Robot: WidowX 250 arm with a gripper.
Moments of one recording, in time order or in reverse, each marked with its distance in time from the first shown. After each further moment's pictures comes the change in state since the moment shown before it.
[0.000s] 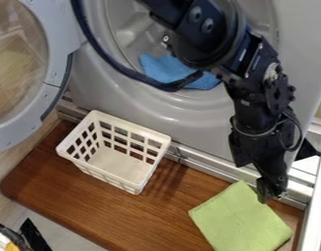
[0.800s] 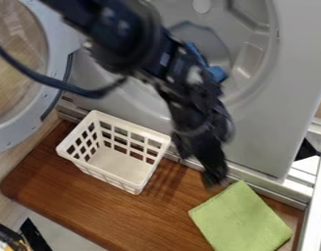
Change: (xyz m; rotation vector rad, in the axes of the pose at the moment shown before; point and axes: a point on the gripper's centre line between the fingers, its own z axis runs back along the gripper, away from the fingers) arm -0.056 0.047 0.022 0.120 -0.039 0.187
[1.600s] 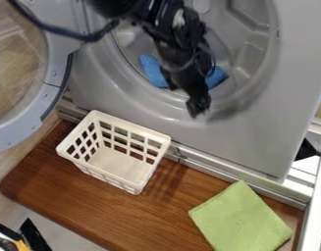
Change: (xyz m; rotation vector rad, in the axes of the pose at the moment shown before) arm 0.043 0.092 0.013 0.236 -0.080 -0.062
